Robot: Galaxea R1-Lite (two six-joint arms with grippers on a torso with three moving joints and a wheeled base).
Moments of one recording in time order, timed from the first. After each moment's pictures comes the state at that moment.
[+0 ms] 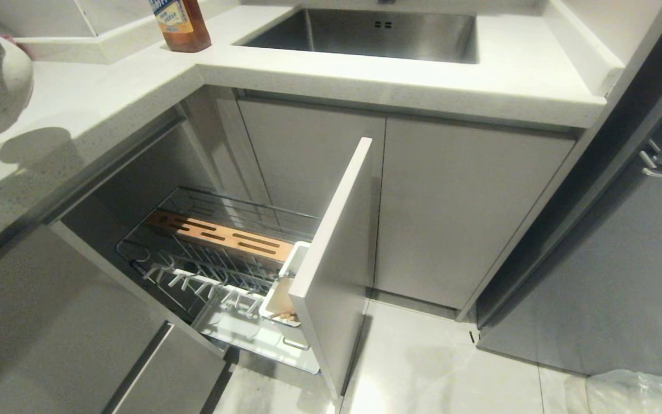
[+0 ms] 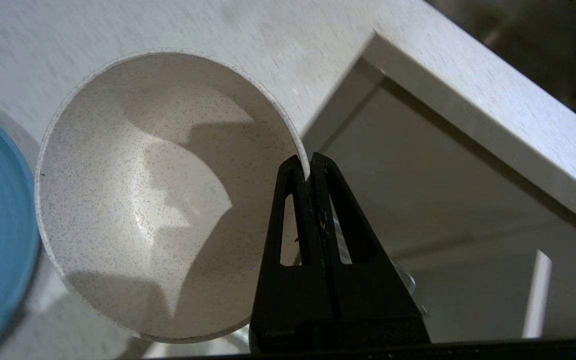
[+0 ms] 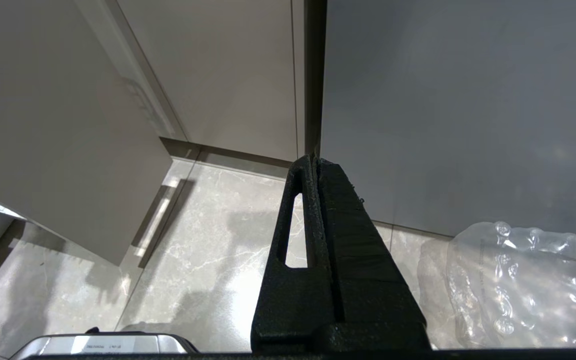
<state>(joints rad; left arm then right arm) 0.03 1.45 -1.94 0.63 0.12 -0.32 0.00 0.00 0.00 0.00 0.00 0.04</state>
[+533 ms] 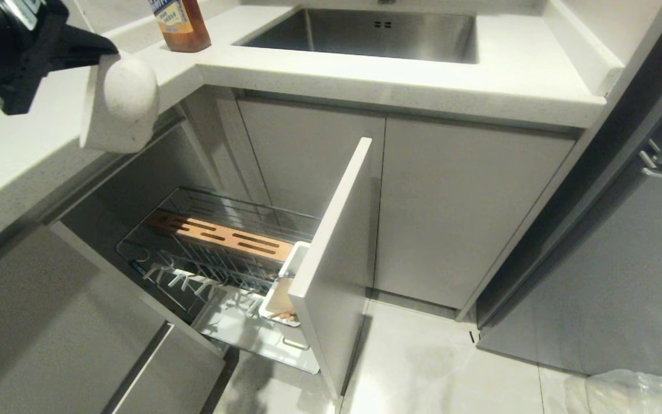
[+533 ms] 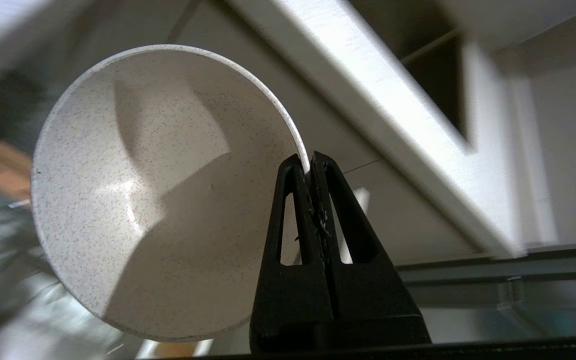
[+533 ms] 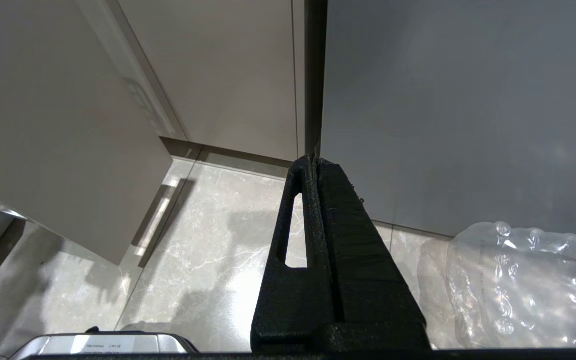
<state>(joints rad) -0.31 1.38 -1.60 0.29 0.12 -0.63 0.00 0.00 0.00 0.00 0.00 0.04</state>
